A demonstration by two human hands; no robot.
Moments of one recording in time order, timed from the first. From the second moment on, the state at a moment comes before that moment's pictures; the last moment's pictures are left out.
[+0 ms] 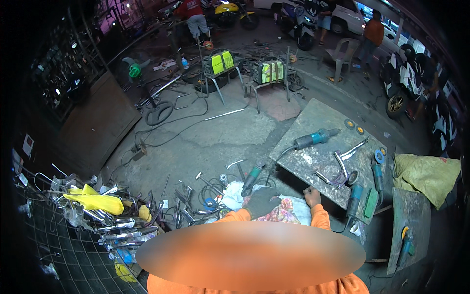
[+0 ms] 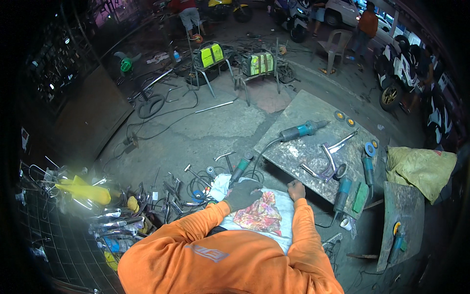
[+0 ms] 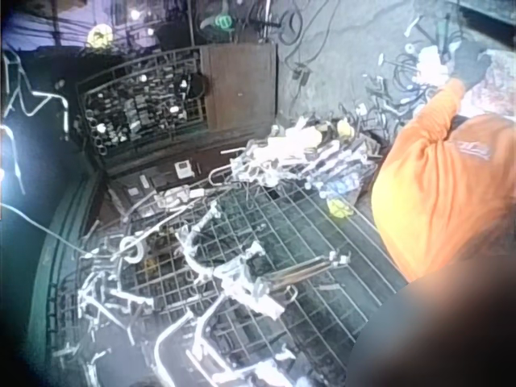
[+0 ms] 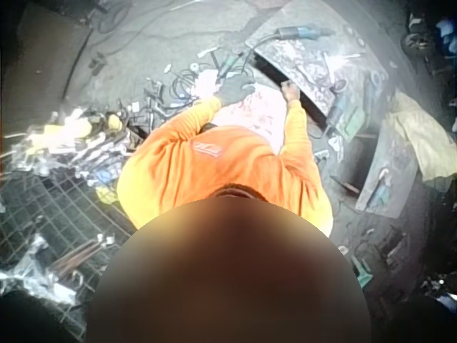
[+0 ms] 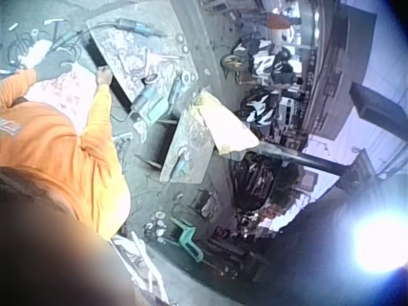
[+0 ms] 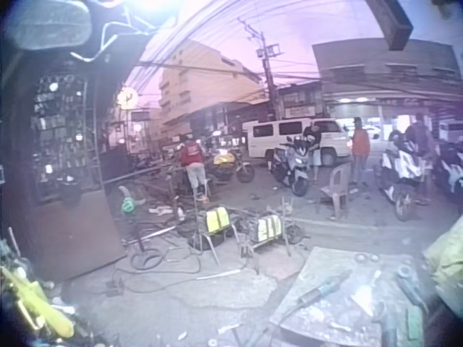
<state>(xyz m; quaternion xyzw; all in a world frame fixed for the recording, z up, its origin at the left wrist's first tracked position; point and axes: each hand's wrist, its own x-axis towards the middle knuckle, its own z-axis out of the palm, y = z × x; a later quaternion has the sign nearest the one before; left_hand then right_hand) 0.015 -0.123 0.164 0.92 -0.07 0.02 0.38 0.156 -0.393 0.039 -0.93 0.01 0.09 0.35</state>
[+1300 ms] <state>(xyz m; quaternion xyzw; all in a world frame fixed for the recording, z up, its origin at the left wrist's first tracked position) 0.024 -0.122 0.148 0.92 -0.09 0.05 0.38 0.151 -0.385 0.055 -0.93 0.04 0.15 0.34</state>
